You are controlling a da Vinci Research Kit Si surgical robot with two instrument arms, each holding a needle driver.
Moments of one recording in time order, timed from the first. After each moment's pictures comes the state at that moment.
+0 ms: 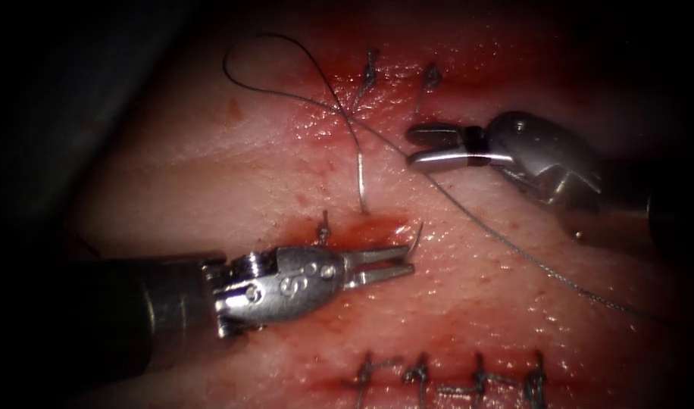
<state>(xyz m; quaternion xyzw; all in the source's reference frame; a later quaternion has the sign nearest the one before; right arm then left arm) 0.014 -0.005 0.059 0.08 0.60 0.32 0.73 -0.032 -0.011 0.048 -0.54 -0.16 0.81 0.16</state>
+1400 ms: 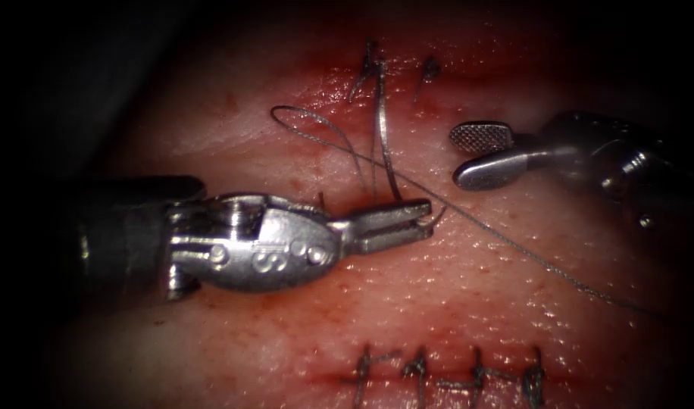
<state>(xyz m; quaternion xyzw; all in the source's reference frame) 0.012 -0.007 0.051 0.36 0.52 0.50 0.59 -0.031 -0.006 0.043 -0.52 0.12 0.85 -0.03</state>
